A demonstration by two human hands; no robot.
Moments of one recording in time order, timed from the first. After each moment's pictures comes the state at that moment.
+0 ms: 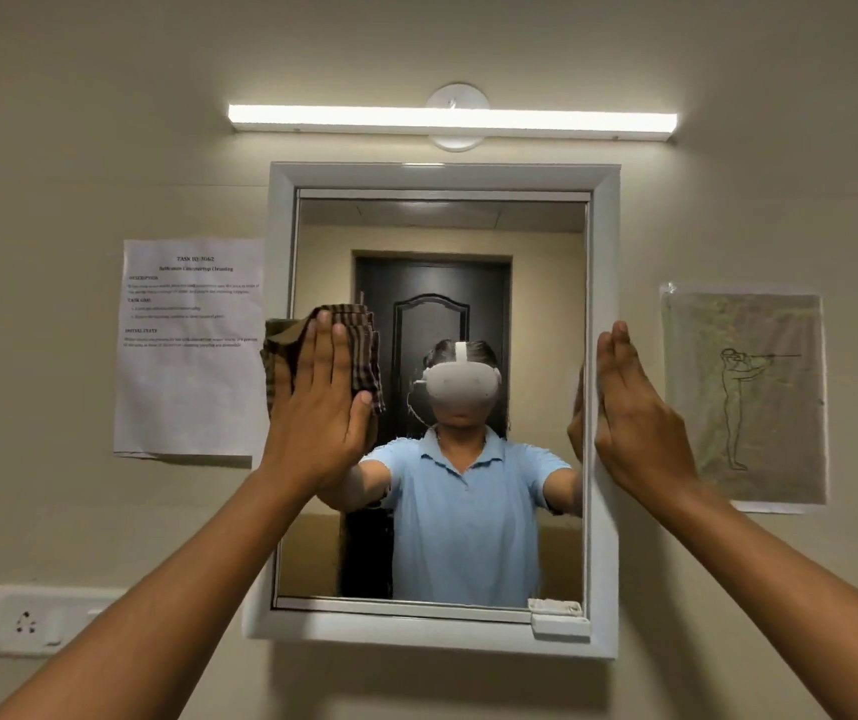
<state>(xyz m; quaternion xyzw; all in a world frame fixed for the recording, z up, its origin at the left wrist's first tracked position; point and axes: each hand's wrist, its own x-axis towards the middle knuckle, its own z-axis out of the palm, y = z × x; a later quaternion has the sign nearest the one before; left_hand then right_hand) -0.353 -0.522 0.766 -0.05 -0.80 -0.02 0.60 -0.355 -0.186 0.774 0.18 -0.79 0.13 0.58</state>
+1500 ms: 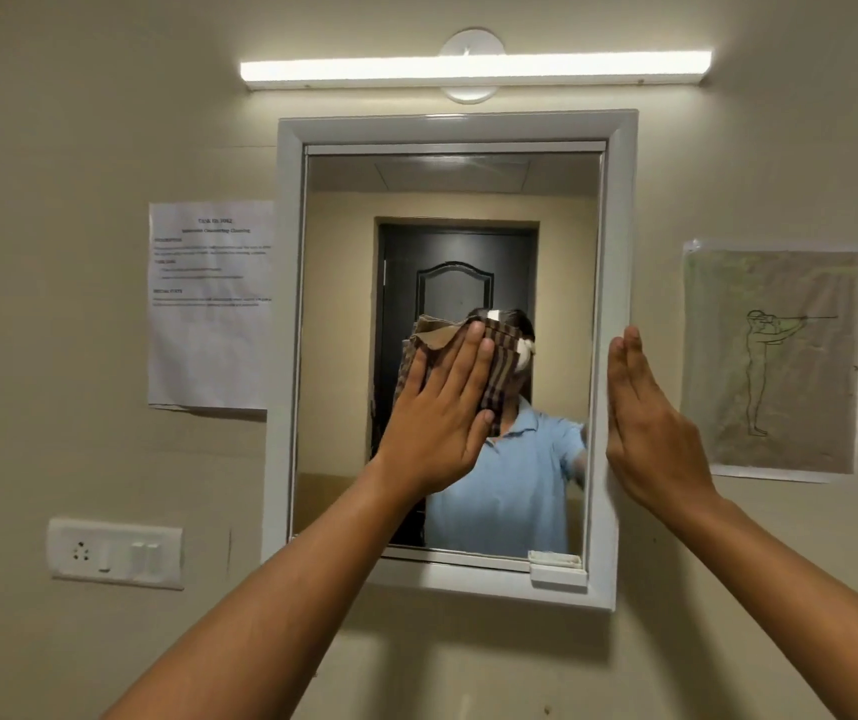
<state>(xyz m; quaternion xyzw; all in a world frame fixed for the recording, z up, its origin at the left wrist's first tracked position) -0.354 -0.420 0.729 -0.15 -0.82 0.09 0.54 -0.356 -0.172 0.728 0.21 -0.80 0.14 0.54</state>
